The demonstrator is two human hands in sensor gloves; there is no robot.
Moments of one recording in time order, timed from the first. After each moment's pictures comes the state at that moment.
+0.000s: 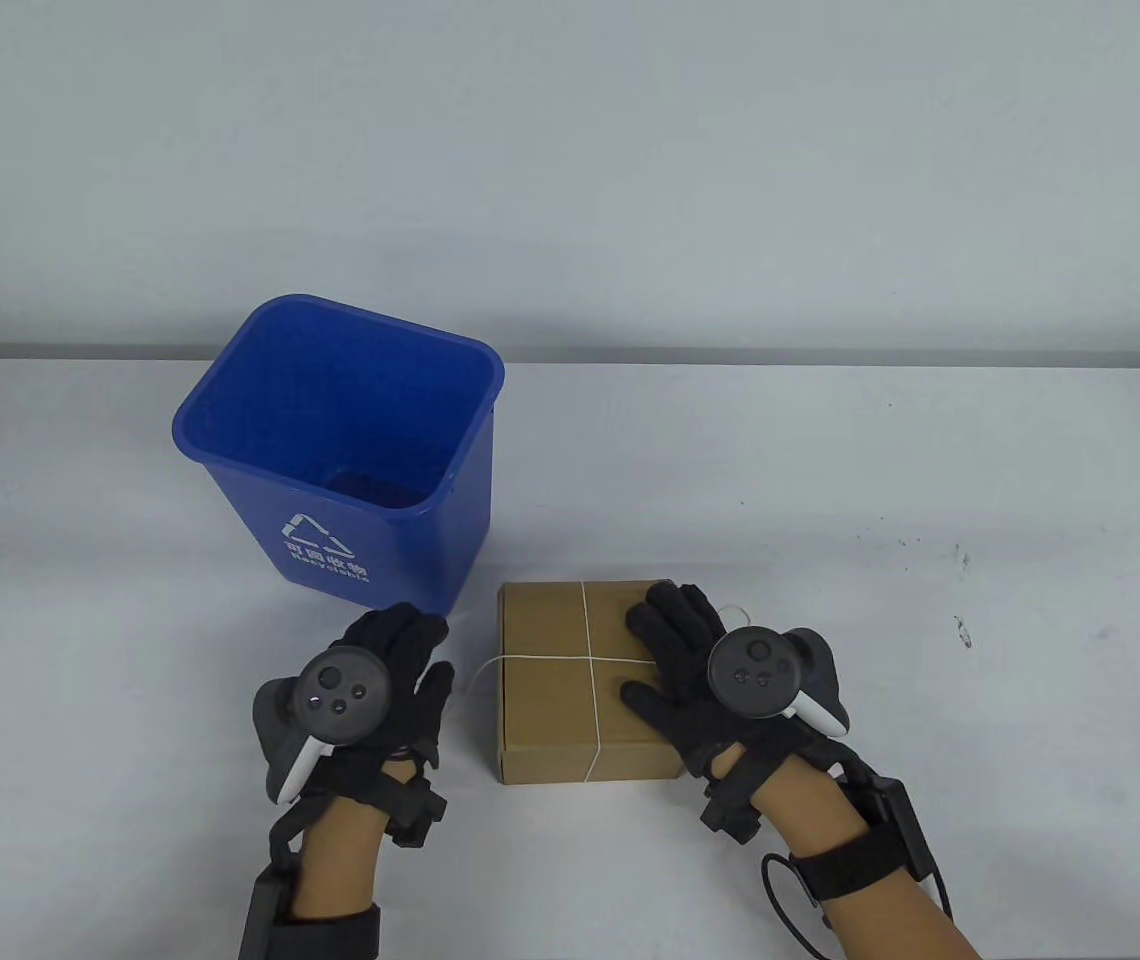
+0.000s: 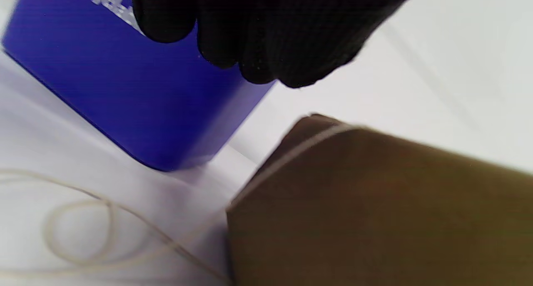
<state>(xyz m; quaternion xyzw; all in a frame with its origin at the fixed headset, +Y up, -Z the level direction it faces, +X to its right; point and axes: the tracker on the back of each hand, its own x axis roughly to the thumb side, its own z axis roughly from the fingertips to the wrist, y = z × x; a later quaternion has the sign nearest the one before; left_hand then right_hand) -0.187 -0.704 -0.280 0.06 -0.06 0.30 0.95 0.130 -0.720 -0.318 0.28 0.06 0.90 0.32</state>
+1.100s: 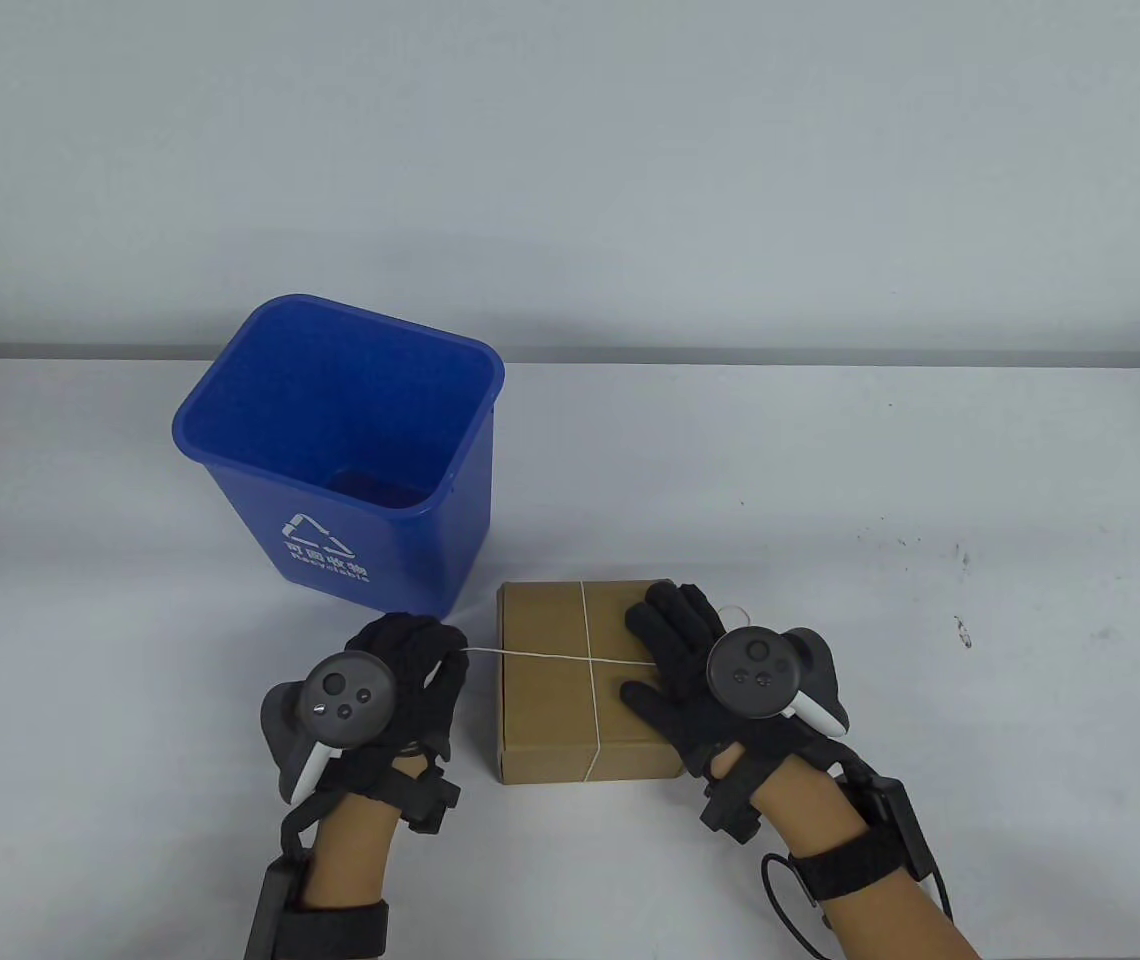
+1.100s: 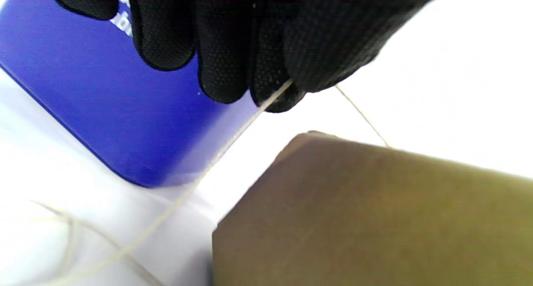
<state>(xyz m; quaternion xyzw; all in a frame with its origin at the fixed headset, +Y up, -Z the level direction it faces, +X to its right) -0.199 -0.709 -0.283 0.12 -0.03 0.34 0.93 0.129 -0.720 -0.319 0.28 0.06 0.91 0.31</state>
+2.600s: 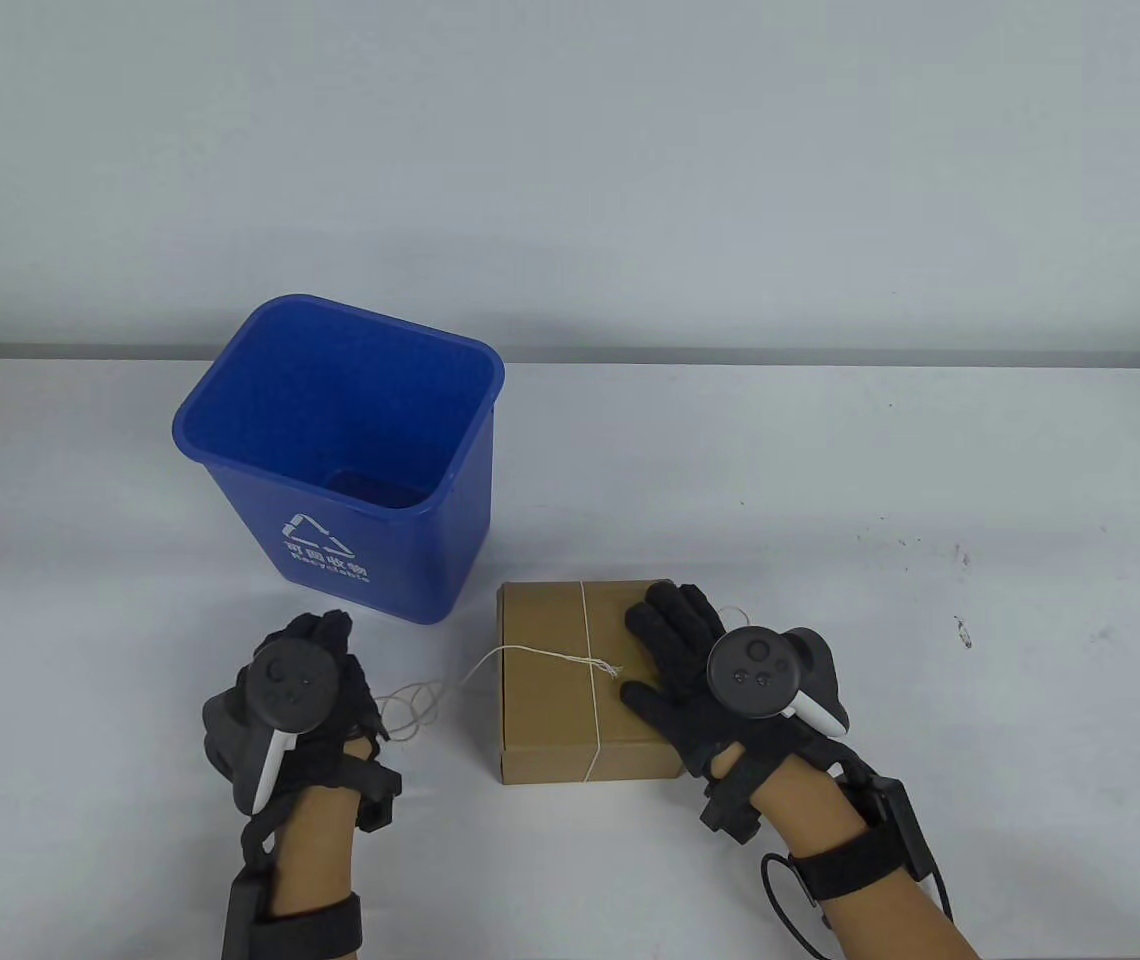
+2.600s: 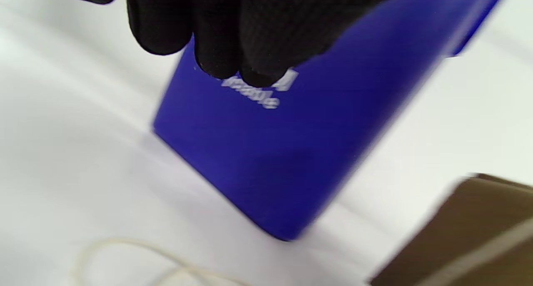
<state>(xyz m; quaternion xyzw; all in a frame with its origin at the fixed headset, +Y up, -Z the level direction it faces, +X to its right) -0.227 -0.703 -0.275 0.11 0.11 0.26 0.95 0.130 -0.721 -0.319 0.28 0.06 0.91 0.31</state>
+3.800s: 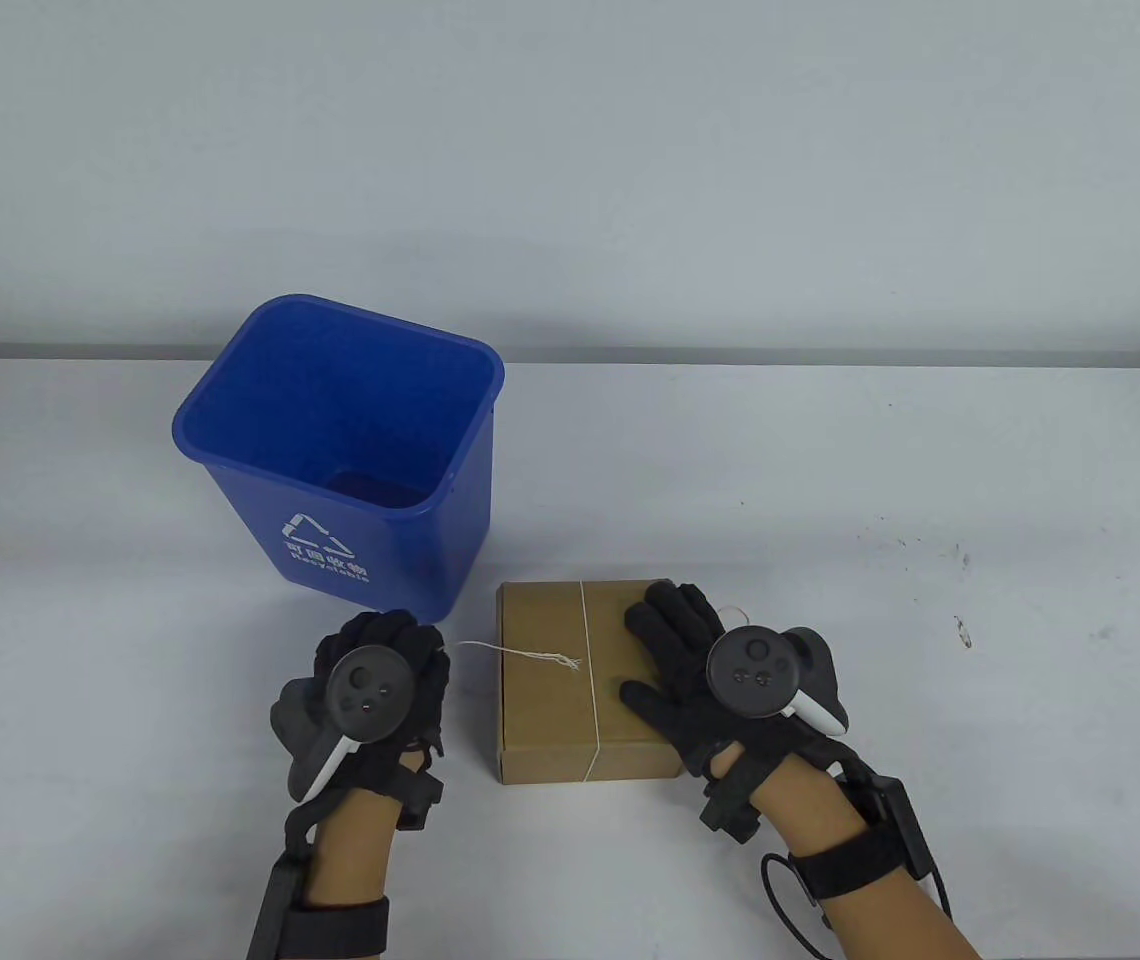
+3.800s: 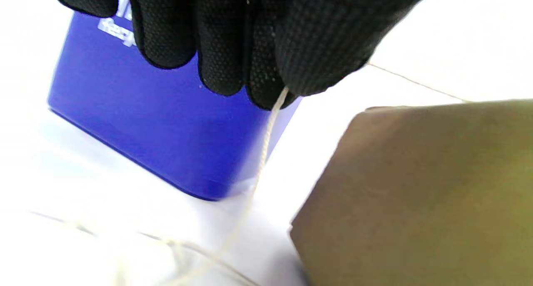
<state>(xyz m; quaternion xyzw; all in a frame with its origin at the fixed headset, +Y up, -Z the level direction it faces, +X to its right) -0.198 -0.710 -0.286 0.10 0.02 0.22 0.97 0.130 -0.721 -0.319 0.28 0.06 0.90 0.31</state>
